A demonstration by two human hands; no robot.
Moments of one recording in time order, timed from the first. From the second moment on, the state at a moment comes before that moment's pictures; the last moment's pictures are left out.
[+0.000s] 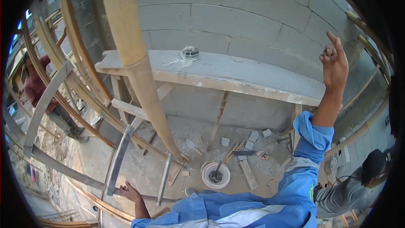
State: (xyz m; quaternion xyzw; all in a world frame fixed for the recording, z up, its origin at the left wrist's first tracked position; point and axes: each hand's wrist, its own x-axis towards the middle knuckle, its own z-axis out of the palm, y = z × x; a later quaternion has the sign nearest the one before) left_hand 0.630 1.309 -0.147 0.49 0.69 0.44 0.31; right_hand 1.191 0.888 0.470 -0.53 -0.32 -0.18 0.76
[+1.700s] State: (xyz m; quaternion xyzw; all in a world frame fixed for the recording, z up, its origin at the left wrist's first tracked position) left_hand 0.609 1.284 0.054 0.34 0.71 0.57 0.22; right_hand 0.896 1.507 0.165 -0.45 -0.54 0.33 0.63
